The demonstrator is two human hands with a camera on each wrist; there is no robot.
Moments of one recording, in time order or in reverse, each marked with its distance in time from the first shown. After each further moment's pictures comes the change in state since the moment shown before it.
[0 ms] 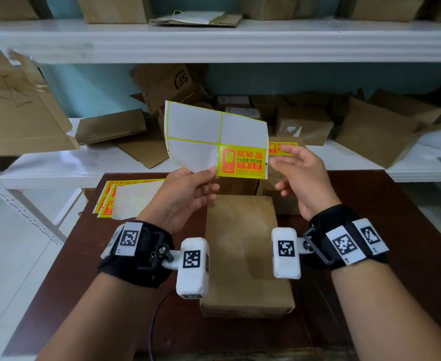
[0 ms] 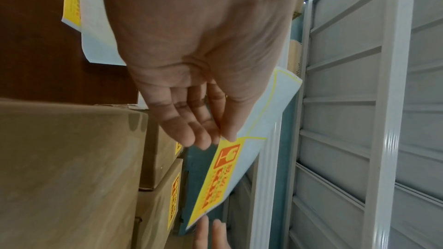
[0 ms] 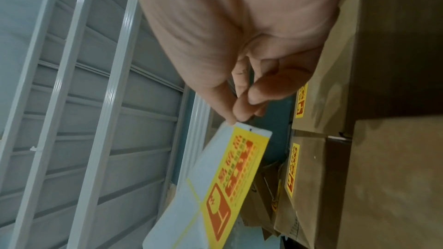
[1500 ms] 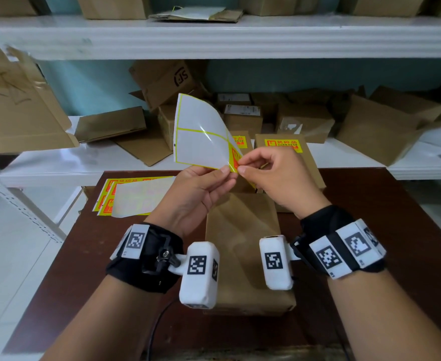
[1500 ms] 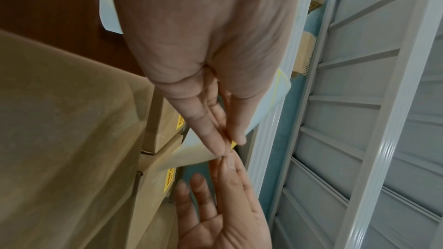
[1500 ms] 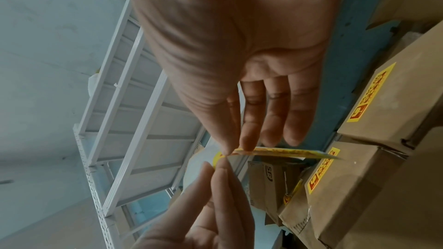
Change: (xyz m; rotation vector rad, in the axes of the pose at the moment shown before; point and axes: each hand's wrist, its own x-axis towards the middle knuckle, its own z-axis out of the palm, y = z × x) left_hand -0.016 -0.003 0.022 -0.267 -0.109 0.034; right_hand -0.011 -0.010 0.026 -0.429 -0.191 -0.385
